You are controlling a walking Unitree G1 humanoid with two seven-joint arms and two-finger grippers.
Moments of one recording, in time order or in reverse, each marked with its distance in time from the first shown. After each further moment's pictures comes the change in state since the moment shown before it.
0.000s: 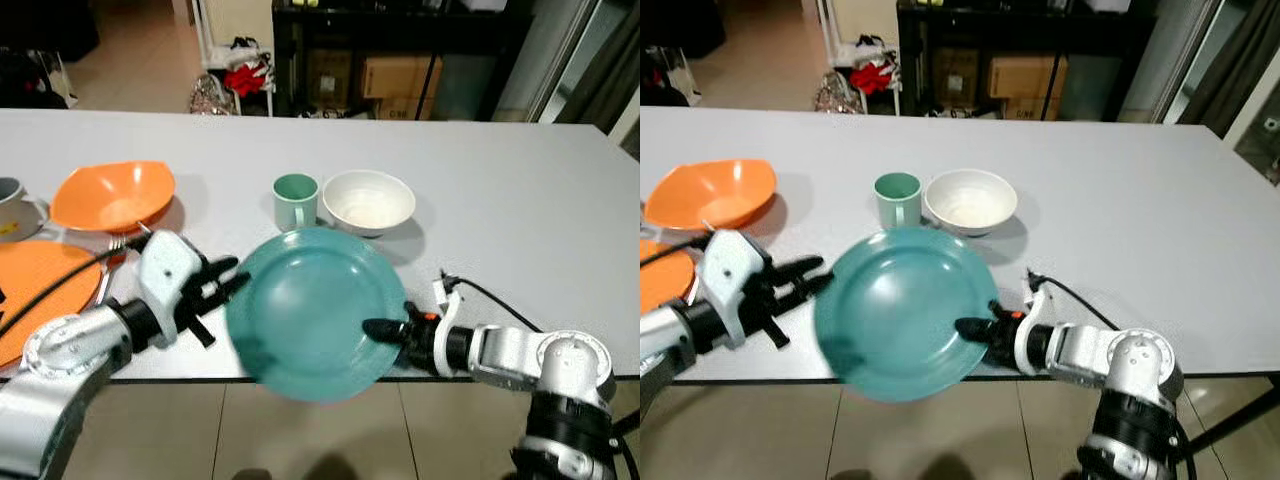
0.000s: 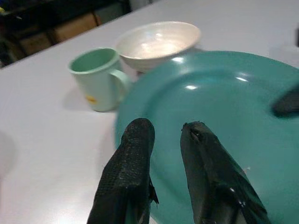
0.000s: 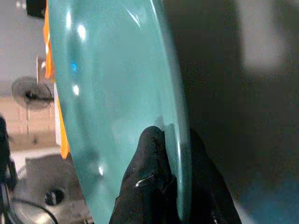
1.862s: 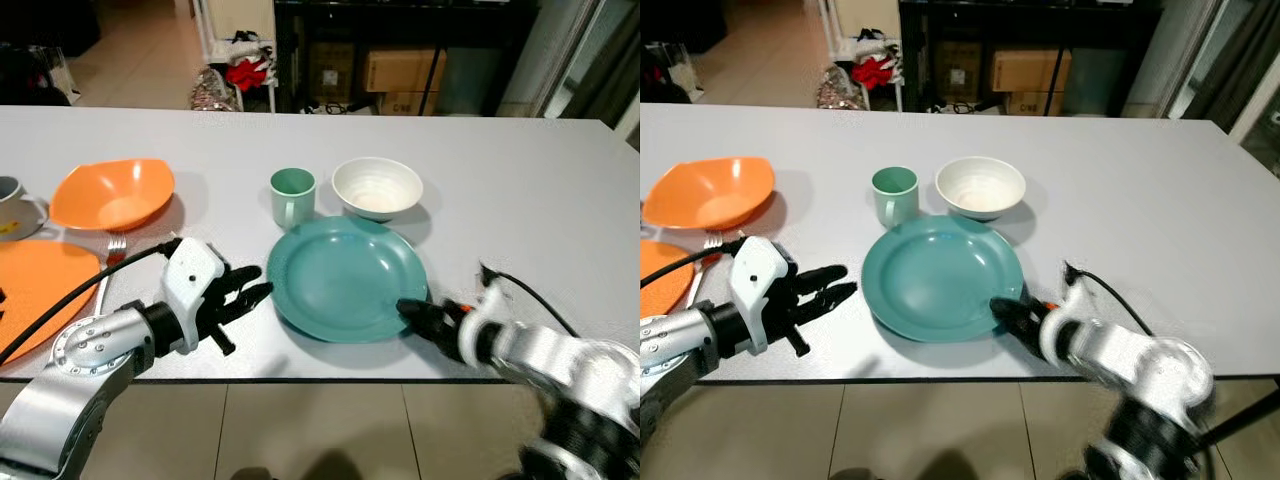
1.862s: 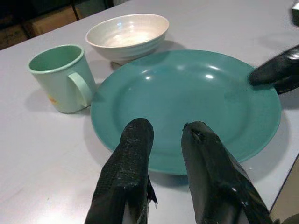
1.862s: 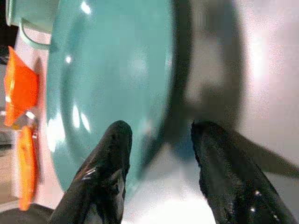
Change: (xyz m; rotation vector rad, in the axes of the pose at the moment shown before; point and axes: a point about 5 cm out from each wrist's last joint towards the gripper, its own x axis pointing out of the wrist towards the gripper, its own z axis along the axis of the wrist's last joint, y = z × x) left arm 0.013 -0.011 0.002 -0.027 -0.006 -0.069; right arm -0.039 -0.010 0.007 -0.037 -0.247 -0.191
